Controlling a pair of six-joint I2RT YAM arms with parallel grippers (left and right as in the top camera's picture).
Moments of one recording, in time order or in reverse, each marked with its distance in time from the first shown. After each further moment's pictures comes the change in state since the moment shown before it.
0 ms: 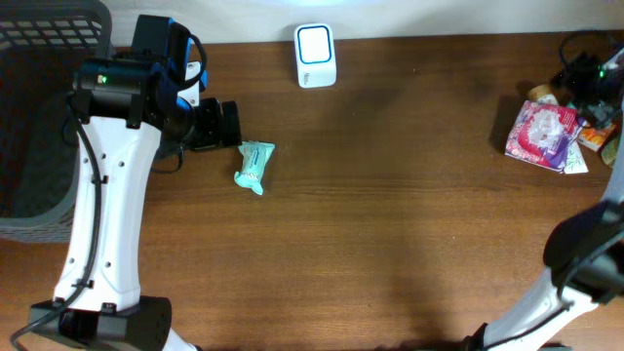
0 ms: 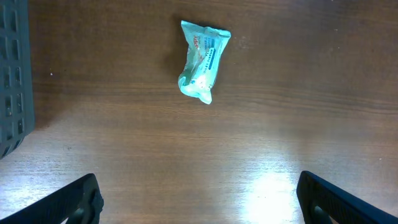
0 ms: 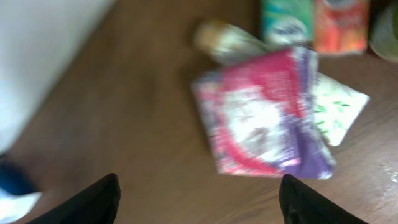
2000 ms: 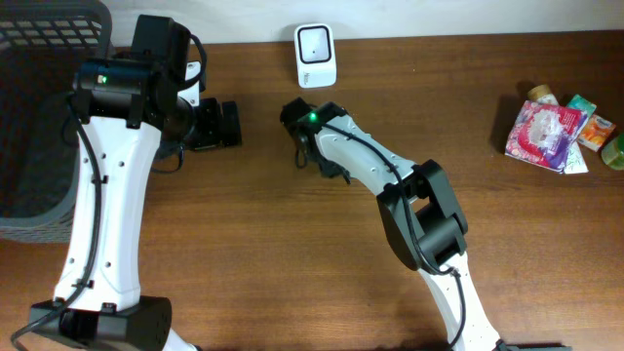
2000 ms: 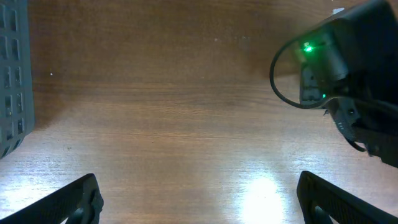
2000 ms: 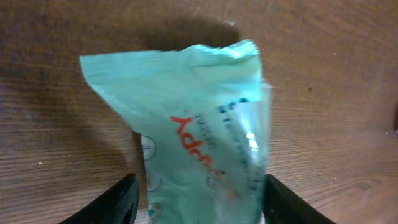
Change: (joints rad) left arm 0.000 0.000 0.000 0.000 0.000 0.000; right arm 1.032 0.377 -0.154 -0.018 0.705 0.005
